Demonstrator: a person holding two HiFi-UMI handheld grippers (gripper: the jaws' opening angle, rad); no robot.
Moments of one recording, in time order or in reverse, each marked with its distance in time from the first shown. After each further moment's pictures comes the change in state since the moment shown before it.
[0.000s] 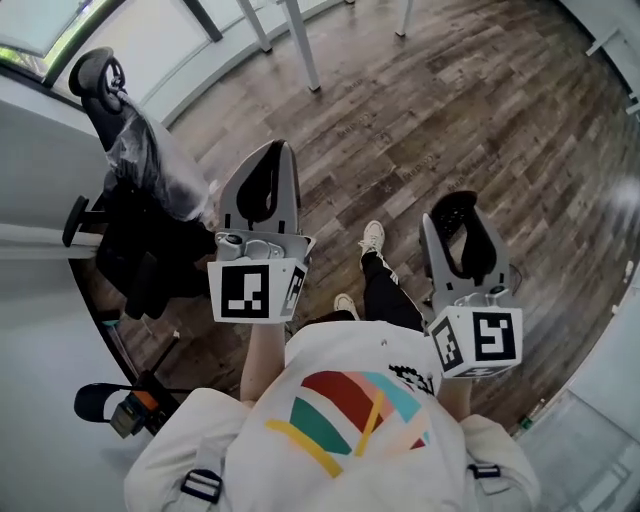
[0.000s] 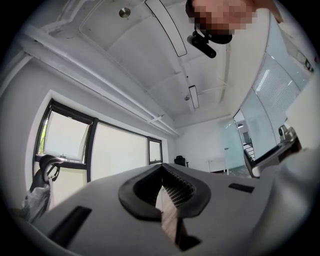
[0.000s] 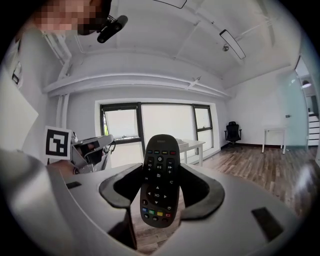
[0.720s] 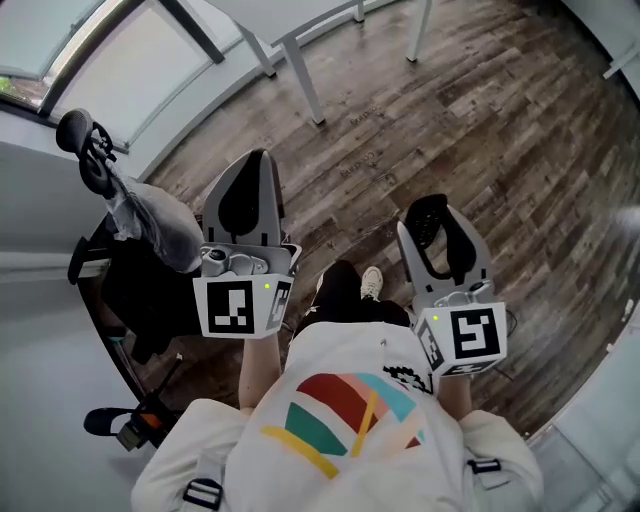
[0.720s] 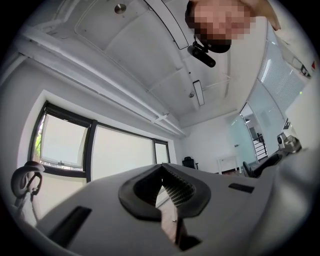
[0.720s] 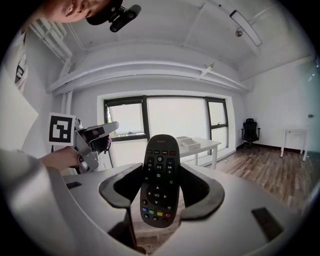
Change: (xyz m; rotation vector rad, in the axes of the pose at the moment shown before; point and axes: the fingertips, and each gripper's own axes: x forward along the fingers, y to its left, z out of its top) left arm 0.197 0.056 0.005 0.075 -0.029 0.053; right arm 0.201 -0.068 0.052 -0.047 0.041 0.154
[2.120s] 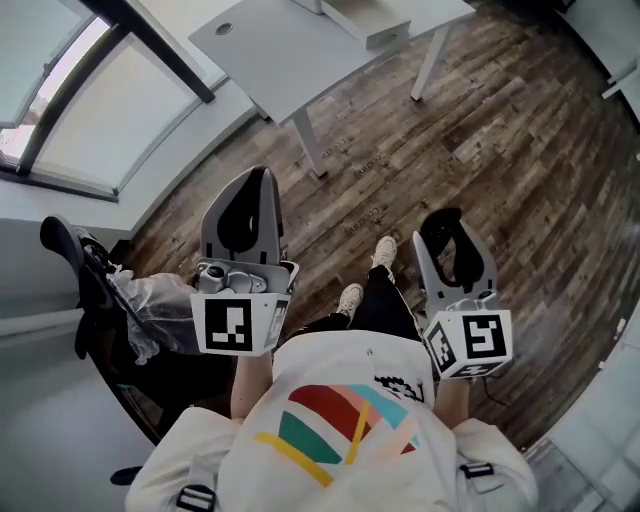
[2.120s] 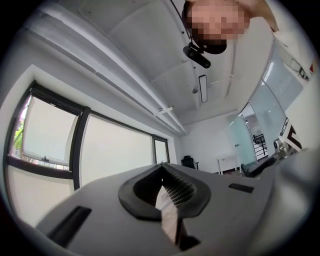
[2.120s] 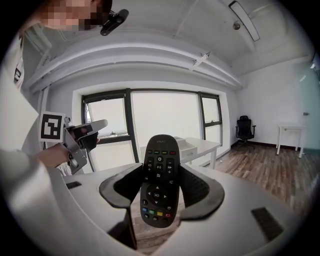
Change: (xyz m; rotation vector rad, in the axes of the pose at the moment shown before) left arm 0.228 0.153 -0.050 -0.005 0.007 -0.062; right arm 0.254 -0.076 0.067 0.055 0.016 -0.113
